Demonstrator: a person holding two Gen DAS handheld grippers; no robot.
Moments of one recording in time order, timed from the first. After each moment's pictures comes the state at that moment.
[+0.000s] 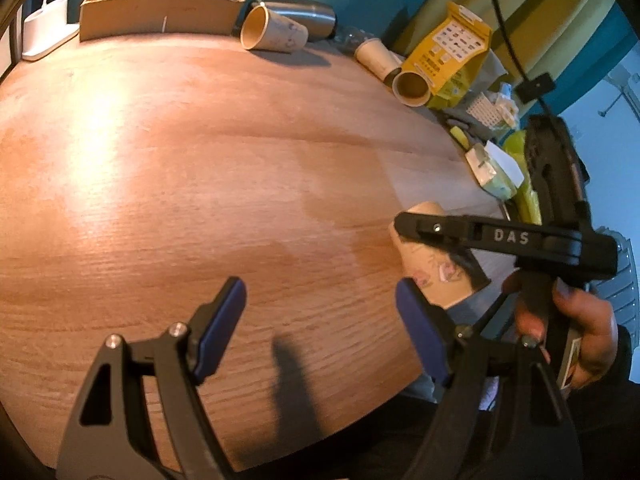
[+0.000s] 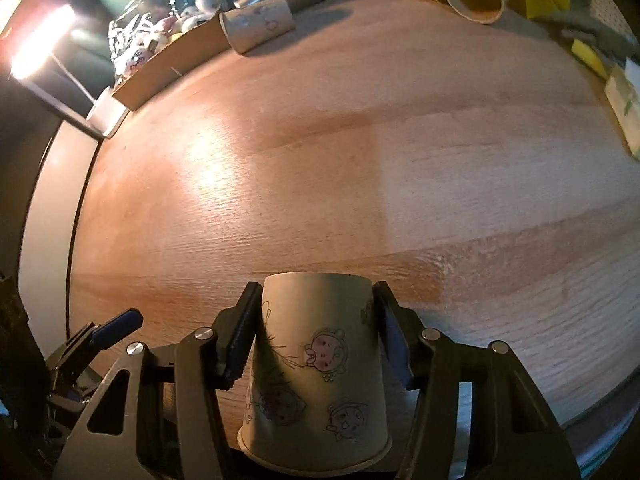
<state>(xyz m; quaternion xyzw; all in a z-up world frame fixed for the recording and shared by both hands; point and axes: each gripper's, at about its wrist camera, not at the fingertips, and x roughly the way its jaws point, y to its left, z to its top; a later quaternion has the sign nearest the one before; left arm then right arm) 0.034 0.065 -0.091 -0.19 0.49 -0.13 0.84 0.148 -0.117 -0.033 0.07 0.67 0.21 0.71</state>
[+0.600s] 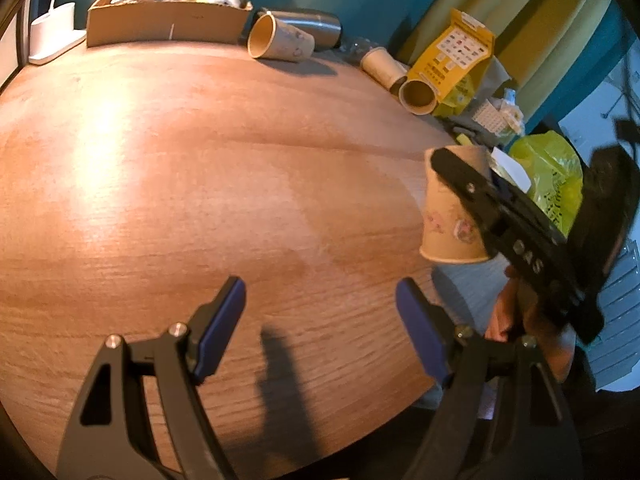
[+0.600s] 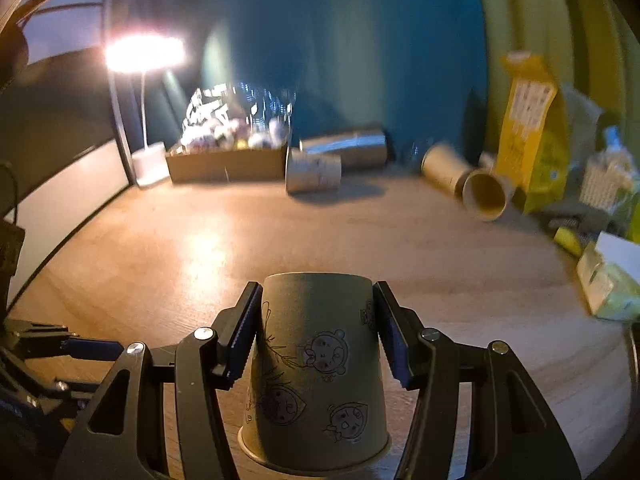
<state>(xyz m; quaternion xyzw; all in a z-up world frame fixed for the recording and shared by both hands) 0.030 0.063 -0.098 -0.18 0.47 -0.11 0.86 0.110 -0.122 0.002 -0.02 0.38 0.27 0.88</state>
